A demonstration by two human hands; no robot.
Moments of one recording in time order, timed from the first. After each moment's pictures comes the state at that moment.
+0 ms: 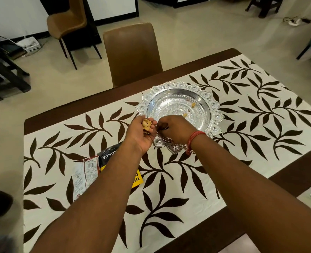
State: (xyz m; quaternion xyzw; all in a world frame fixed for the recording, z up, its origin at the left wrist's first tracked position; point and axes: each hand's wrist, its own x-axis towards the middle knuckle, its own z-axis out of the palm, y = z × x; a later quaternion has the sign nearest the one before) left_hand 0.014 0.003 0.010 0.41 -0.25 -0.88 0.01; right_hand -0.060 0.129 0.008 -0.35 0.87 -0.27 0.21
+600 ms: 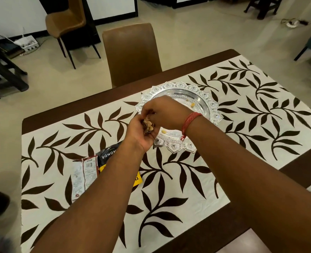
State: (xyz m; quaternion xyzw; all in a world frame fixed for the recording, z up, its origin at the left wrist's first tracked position) left_hand 0.015 0.010 0.021 0.38 -0.22 -0.90 0.04; right_hand -0.054 0.097 0.083 -0.46 0.85 -0.20 0.14
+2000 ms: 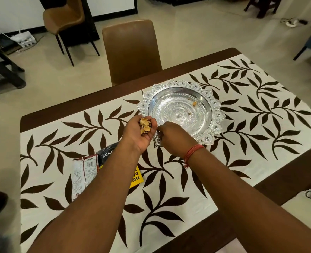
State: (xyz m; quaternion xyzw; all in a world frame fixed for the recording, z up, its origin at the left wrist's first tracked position) left_hand 0.018 -0.004 0.008 0.41 -0.20 -0.89 0.05; right_hand -0.026 0.123 -0.009 -0.38 0.90 -0.16 0.13
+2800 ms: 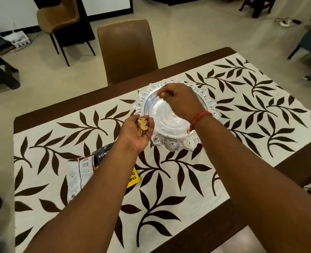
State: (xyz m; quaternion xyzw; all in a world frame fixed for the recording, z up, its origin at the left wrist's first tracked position) left_hand 0.020 0.001 0.017 0.40 -0.17 -0.90 0.03; right_hand -0.091 0.121 0.057 -0.30 0.87 -0.38 0.07
